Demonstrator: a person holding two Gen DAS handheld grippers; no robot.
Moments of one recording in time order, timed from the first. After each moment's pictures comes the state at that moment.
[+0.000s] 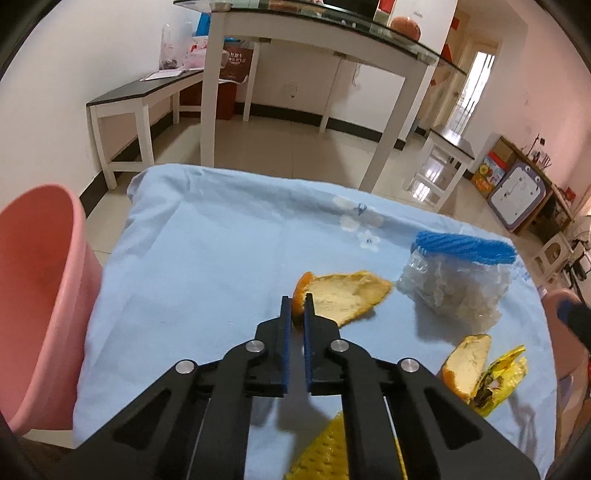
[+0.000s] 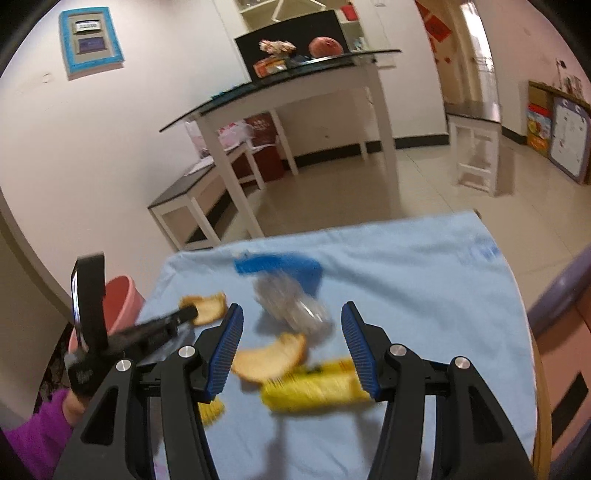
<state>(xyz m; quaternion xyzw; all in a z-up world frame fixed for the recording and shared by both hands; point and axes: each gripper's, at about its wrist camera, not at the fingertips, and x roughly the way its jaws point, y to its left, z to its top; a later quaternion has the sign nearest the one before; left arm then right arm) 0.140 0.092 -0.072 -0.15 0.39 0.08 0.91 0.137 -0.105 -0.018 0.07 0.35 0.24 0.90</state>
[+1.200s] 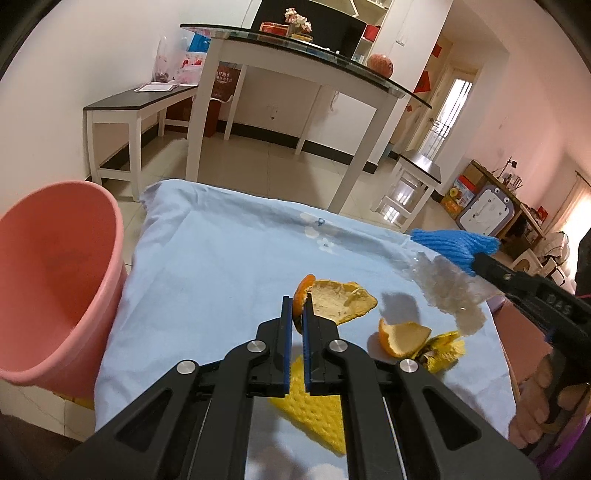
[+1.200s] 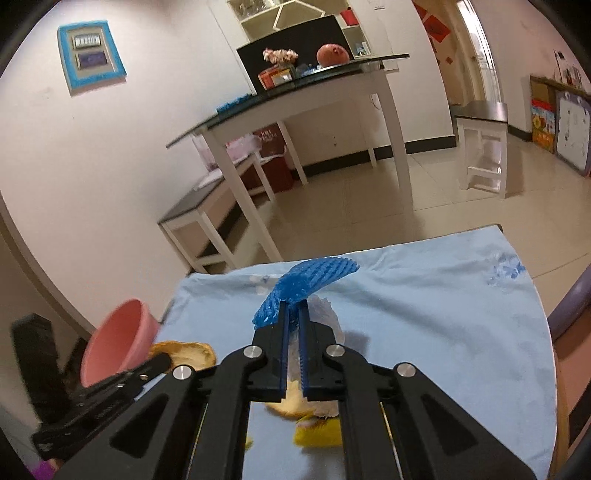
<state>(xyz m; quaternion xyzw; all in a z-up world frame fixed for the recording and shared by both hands) 0.071 0.085 -0.033 -0.18 0.34 0.03 0.92 0.136 -0.108 -0.010 0.13 0.34 0.27 0.89</state>
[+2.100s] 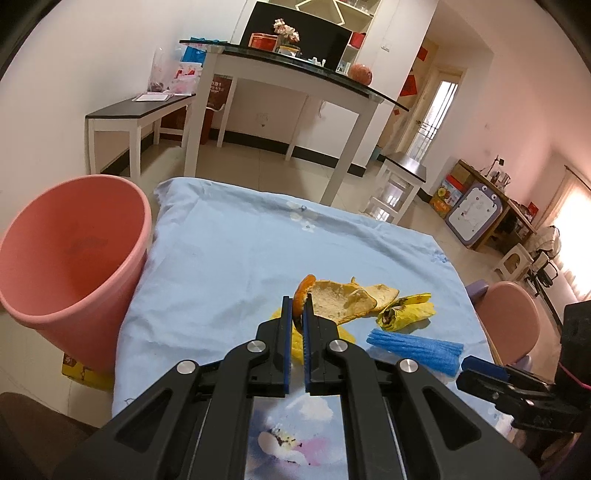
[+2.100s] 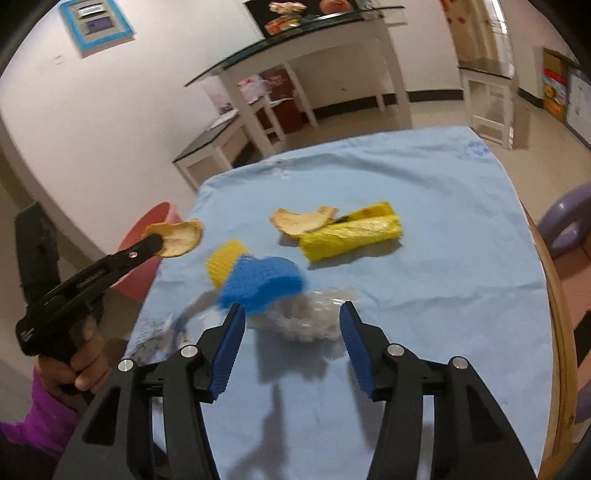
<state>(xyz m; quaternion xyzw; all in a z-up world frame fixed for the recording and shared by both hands) 0.008 0.070 -0.013 -0.17 0.33 0.02 0.93 0.014 -0.140 -0.036 0.07 0.43 0.30 0.85</state>
